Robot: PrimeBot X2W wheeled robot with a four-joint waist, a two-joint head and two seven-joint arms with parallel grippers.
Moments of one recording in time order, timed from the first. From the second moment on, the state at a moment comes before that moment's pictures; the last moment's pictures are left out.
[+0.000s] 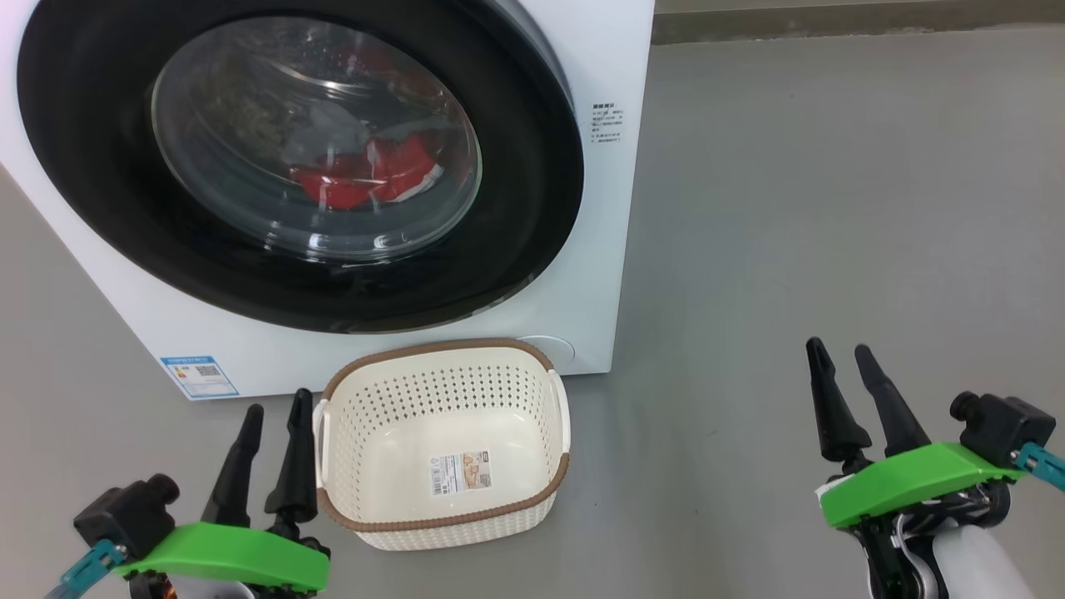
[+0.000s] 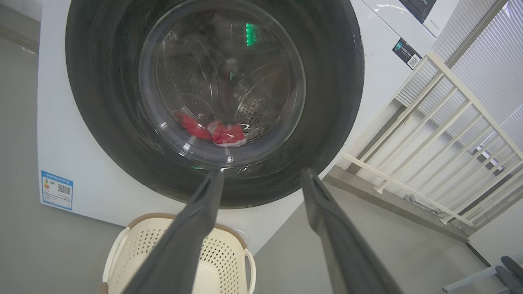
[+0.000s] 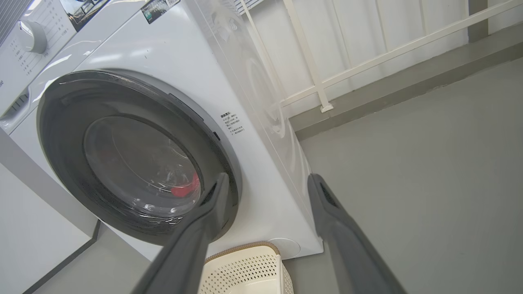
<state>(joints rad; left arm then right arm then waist) -0.15 0.04 0.00 0.25 -0.66 -0.11 -0.14 -0.15 -0.04 -0.02 0.29 0.64 0.12 -0.13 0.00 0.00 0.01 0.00</state>
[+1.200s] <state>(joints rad) -0.22 0.04 -0.01 0.24 -0.25 -0.10 -0.24 -0.22 -0.04 0.03 0.29 0.24 0.12 -0.24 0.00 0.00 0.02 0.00</state>
